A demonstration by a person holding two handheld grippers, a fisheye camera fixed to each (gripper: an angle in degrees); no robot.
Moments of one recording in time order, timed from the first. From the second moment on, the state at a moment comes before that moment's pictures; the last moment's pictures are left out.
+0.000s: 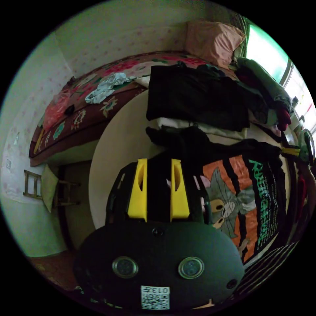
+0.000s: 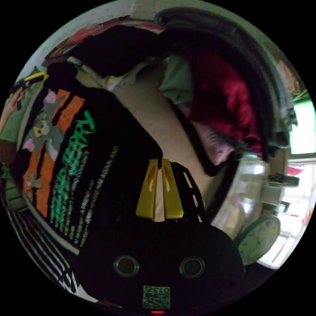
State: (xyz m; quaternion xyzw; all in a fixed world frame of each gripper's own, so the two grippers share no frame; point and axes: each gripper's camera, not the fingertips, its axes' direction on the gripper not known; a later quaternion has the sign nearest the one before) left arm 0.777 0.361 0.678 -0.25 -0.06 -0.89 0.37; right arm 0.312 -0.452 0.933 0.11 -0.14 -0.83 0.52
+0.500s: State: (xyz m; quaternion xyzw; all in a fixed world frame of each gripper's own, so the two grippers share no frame) left arm 0.805 0.370 0.661 -0.19 -0.15 -0.93 0.27; right arm 0.333 -0.500 0.958 0.07 -0.24 -0.69 0.67
